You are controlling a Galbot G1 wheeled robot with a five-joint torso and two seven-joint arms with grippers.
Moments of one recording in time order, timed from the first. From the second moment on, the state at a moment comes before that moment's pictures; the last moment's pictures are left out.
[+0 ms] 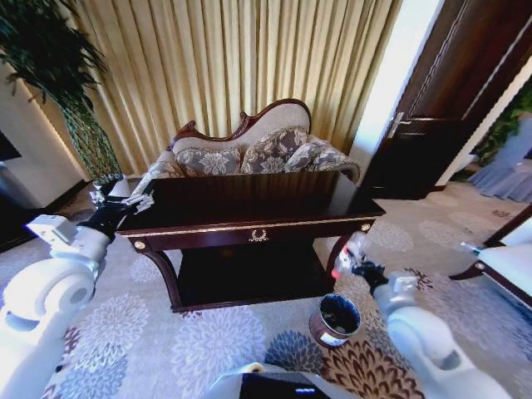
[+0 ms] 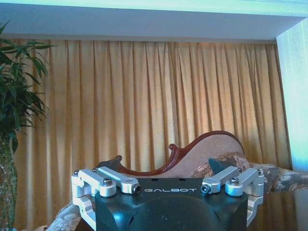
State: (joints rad) left arm 1.35 -0.78 -0.90 -2.32 -0.87 0.36 -0.22; right arm -1.59 1.04 0.63 2.08 0.48 -0.36 0.24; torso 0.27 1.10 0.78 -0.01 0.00
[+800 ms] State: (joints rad) left arm 1.38 -0.76 -0.96 -2.36 -0.91 0.37 -0.26; right arm -1.21 1.12 0.48 1.32 0.25 -0.22 0.27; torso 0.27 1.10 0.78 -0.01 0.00
